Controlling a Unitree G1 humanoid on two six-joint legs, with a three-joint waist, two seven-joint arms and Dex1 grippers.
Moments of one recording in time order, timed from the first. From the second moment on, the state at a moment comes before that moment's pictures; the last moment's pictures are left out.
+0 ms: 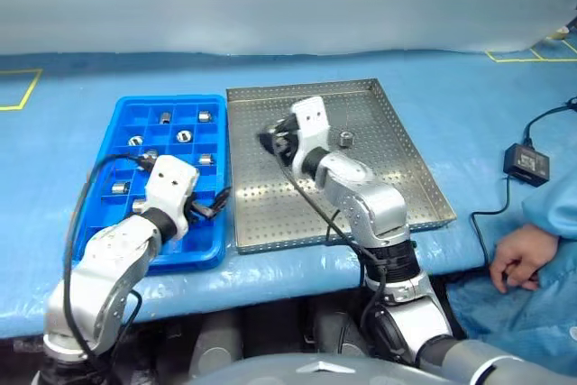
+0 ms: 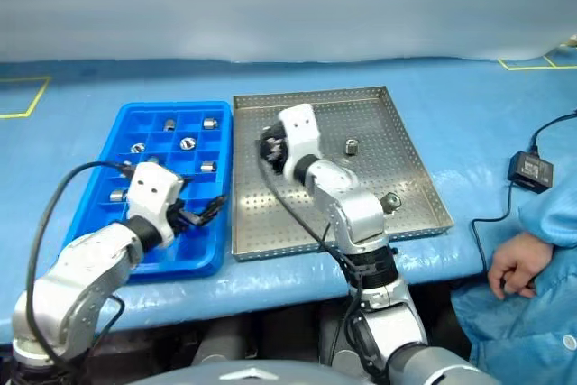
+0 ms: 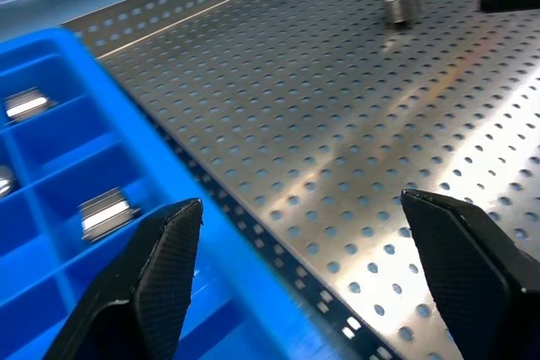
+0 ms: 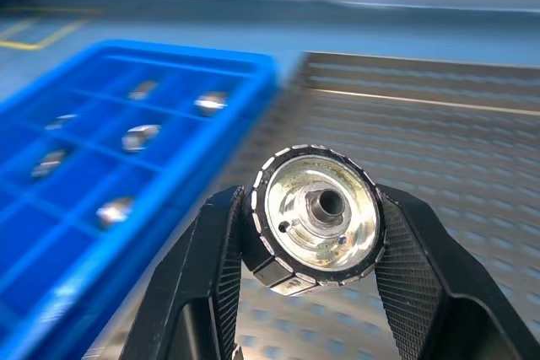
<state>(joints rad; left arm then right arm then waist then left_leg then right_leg) 0.05 0.47 0.13 -0.83 -0.31 1.02 -0.27 -0.57 0.02 0.21 -0.13 0.25 0.80 0.34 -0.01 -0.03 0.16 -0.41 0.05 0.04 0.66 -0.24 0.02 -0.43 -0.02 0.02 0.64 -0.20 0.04</state>
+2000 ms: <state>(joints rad) -0.24 0.38 -0.21 -0.50 -0.33 0.79 -0.49 -0.22 -0.07 0.00 -0.48 -0.10 1.08 -0.06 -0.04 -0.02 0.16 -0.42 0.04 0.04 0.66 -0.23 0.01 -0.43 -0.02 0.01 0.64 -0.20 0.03</state>
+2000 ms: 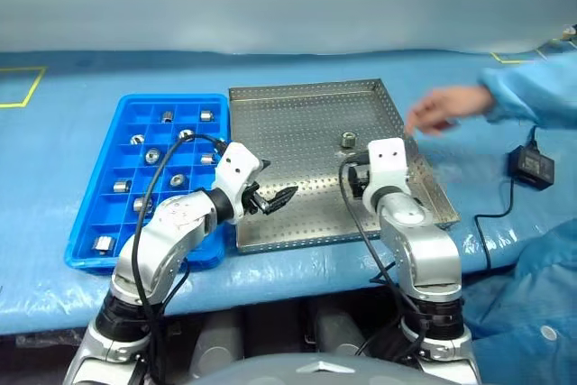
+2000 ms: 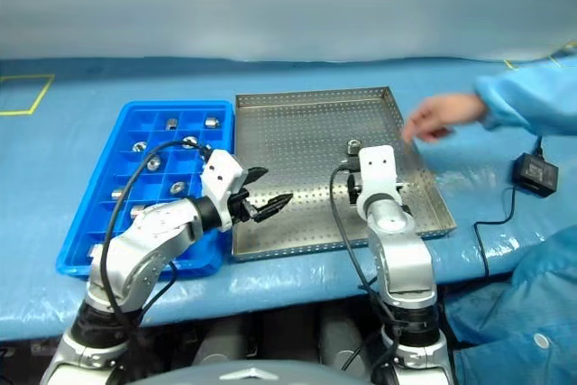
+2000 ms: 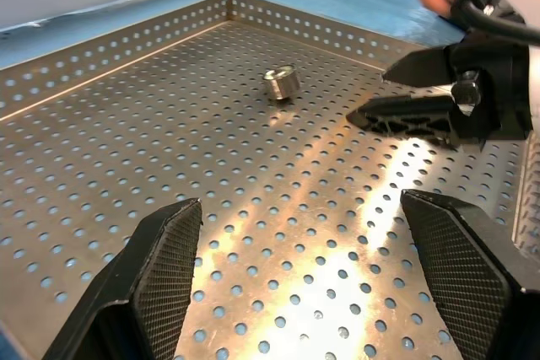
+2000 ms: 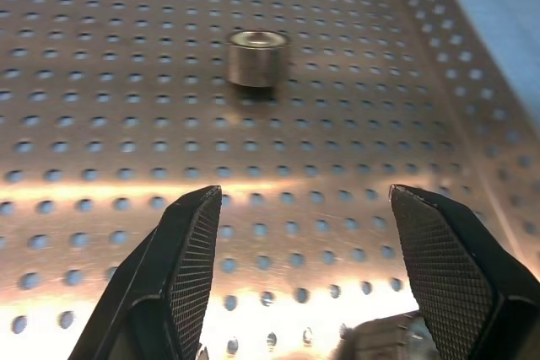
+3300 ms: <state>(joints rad) -0.20 0.41 -0.17 -0.51 -0.33 0.78 -0.45 -0.22 0.06 -0.11 -0.44 0.04 1.10 -0.03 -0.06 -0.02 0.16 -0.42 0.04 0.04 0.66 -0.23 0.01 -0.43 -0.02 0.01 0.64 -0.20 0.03</state>
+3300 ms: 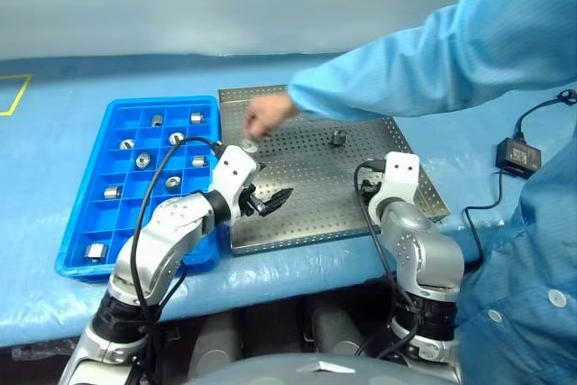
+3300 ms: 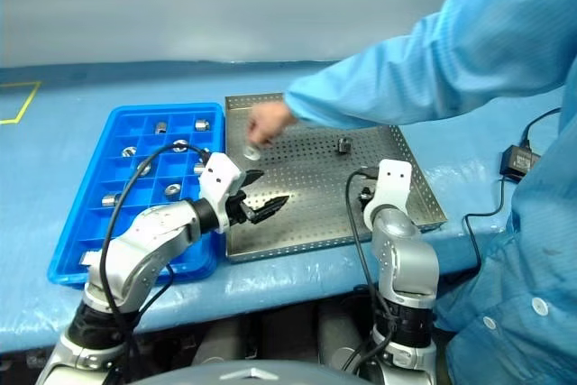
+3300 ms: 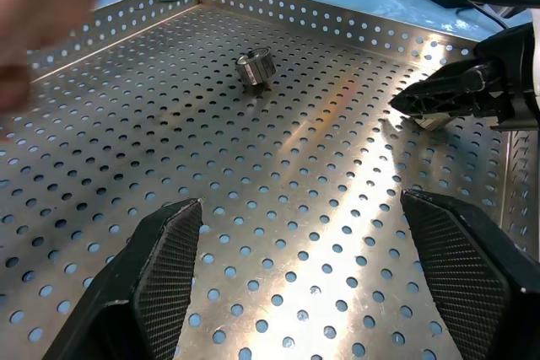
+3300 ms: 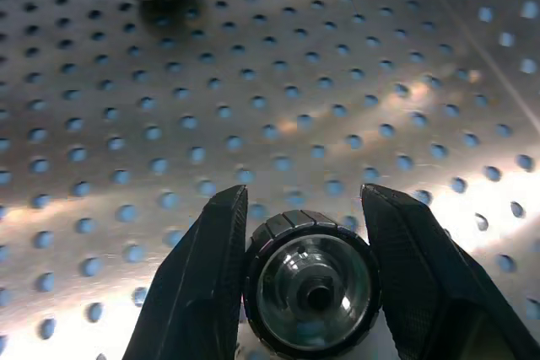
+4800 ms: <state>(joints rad) 0.09 0.50 0.32 -0.91 -0.25 1.17 -0.21 -0.57 0.14 0.53 0.04 0.22 0.76 0.47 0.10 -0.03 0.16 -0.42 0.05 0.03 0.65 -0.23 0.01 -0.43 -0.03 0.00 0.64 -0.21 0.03</state>
